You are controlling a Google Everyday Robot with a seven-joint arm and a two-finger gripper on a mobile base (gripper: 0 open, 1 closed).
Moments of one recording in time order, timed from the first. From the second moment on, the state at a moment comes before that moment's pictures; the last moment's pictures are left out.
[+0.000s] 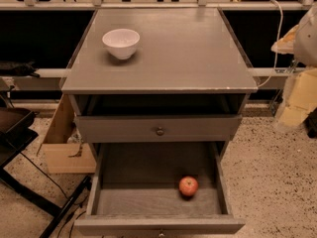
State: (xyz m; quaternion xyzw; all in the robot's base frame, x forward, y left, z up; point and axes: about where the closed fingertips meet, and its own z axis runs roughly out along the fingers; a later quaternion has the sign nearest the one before) arm 0.438 -0.216 0.977 -0.60 0.78 -0.04 0.16
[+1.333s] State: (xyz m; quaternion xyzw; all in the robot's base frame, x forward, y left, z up) arm 0.404 -0.171 0.814 -0.61 0.76 0.05 0.20
